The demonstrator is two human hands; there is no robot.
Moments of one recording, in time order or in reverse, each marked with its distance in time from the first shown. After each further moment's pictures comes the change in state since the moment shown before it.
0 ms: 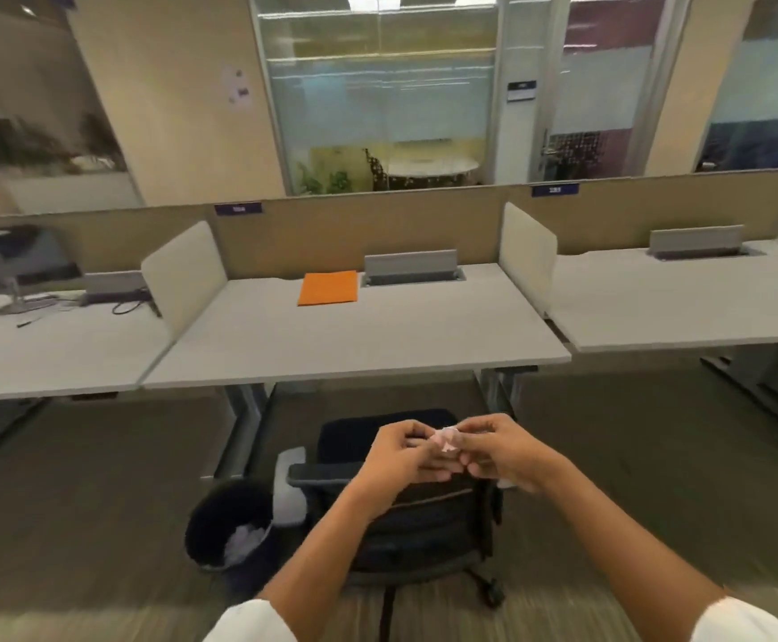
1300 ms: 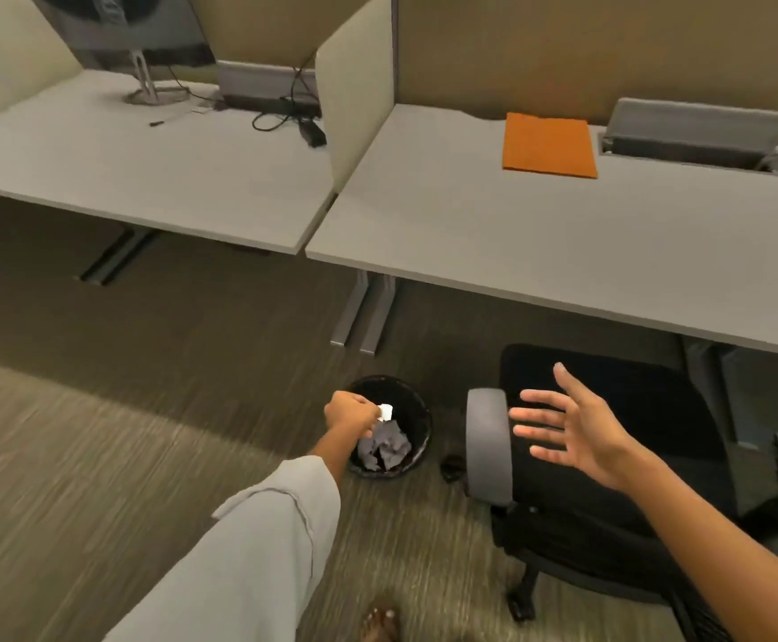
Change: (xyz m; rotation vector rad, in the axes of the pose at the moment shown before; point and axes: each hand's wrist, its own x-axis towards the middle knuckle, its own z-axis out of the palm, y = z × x) left_hand 0.009 -0.163 -0.587 0.285 0.920 -0.759; right_hand 0.396 0.037 0.319 0.091 -0.022 0.463
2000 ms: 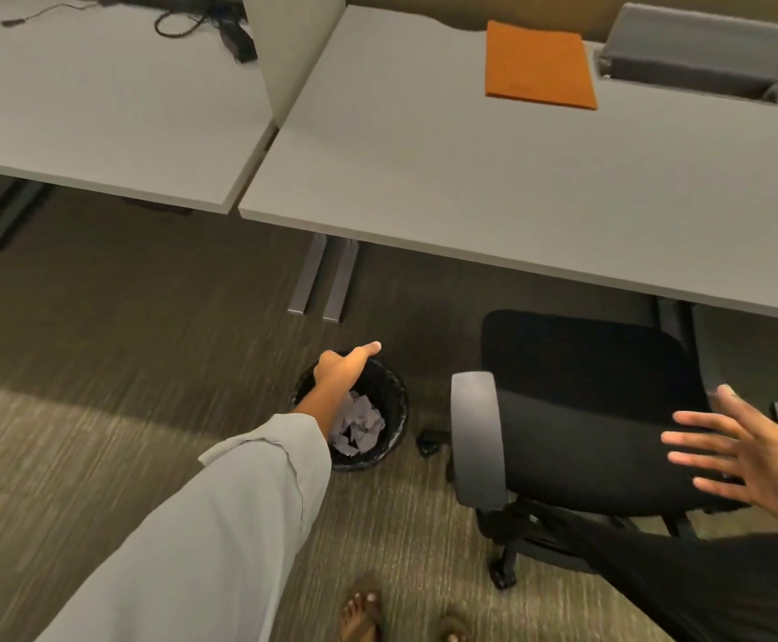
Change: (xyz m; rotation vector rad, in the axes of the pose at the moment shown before) left_hand 0.146 0.019 0.073 -0.119 -0.179 -0.183; right_hand 0.049 0.042 -0.152 -0.090 0.380 0.174
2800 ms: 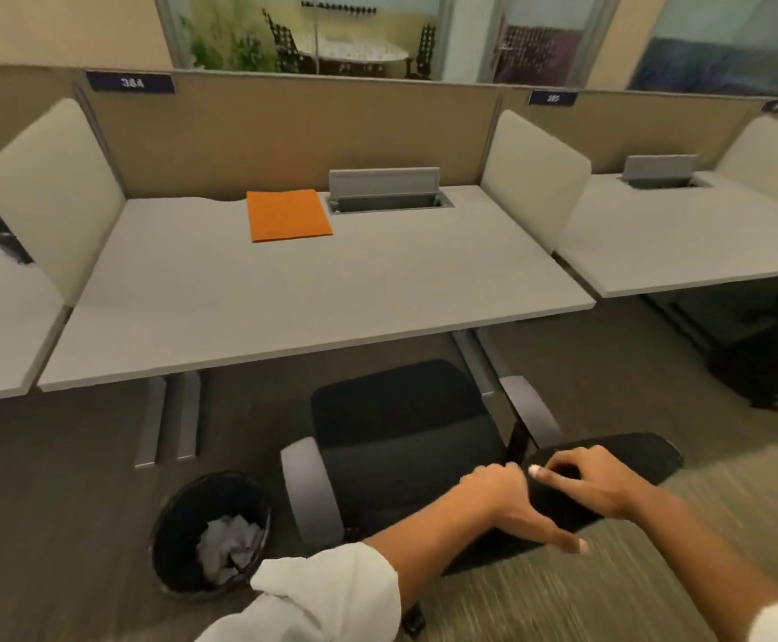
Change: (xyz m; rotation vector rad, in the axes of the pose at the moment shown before) left_hand -0.439 -0.028 0.268 1.368 -0.841 1.005; right_hand -0.176 0.111 -0.152 -0.851 0.224 -0.273
